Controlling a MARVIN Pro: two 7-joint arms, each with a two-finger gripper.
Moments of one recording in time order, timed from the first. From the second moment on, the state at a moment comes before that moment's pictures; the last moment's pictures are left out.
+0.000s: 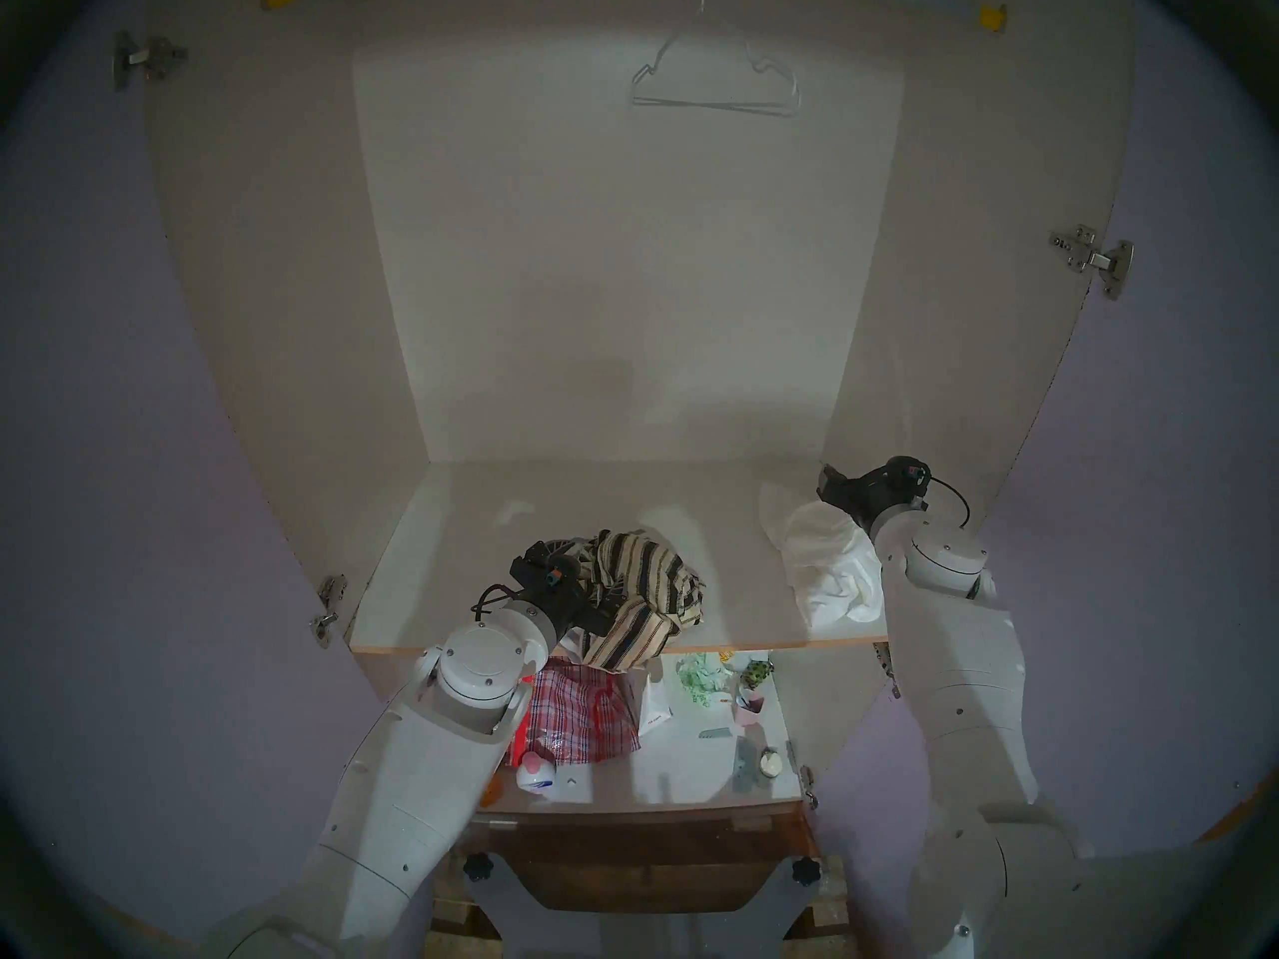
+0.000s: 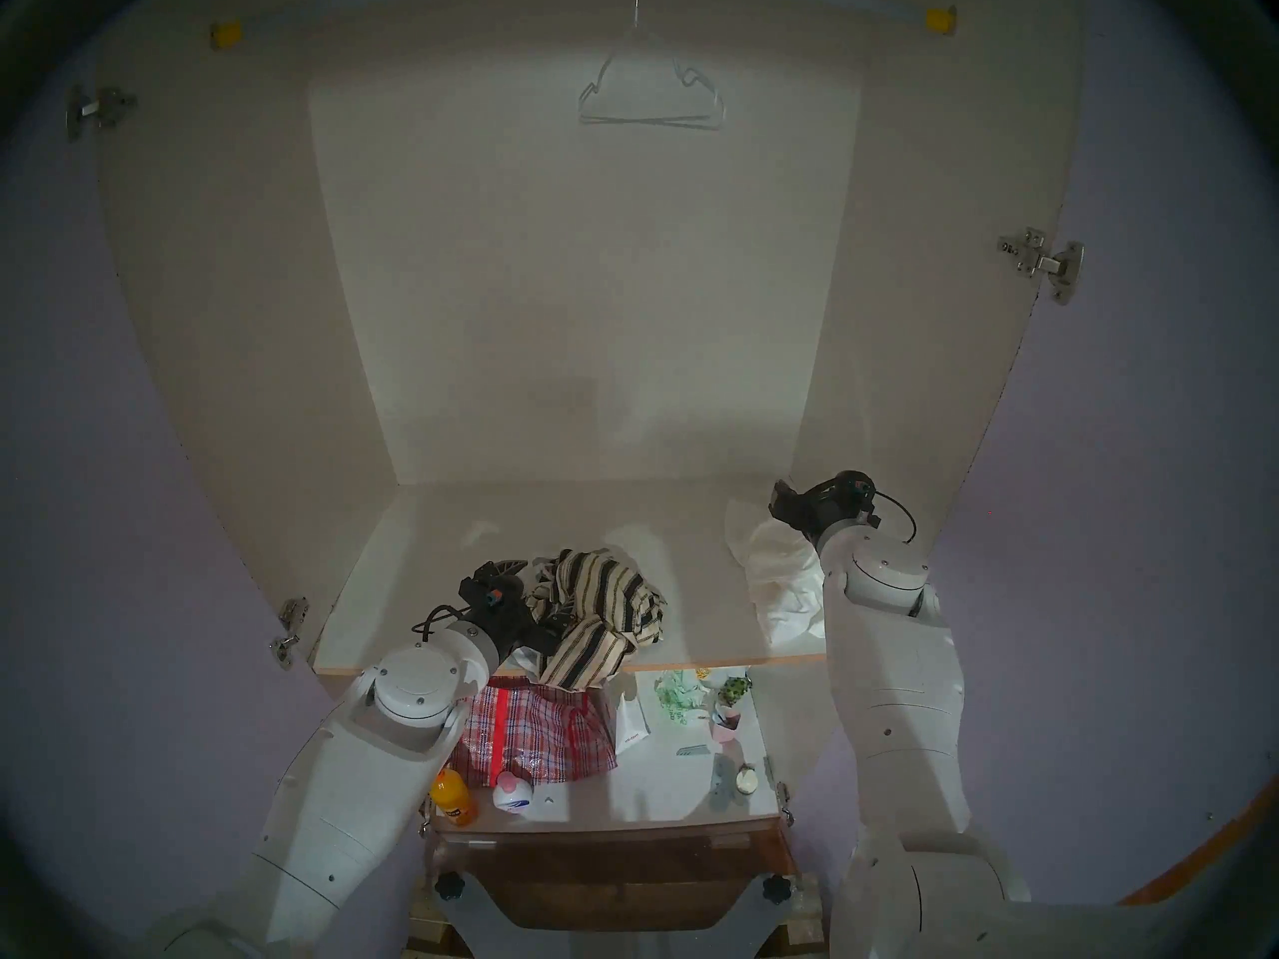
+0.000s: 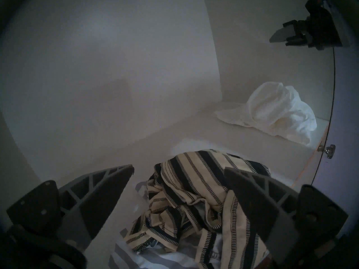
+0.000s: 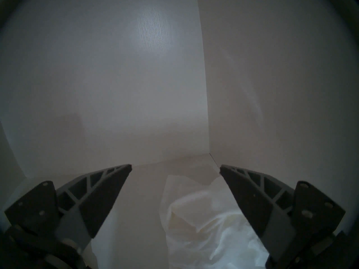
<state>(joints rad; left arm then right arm) 1.46 -1.37 -1.28 -1.43 0.12 0.08 -0.21 -1.18 -1.49 1.79 -1.24 0.09 0.23 0.18</state>
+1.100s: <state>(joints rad) 1.23 -1.39 -1.01 -1.13 0.28 0.15 -0.12 -1.18 -1.49 1.80 -1.24 0.09 0.23 0.18</state>
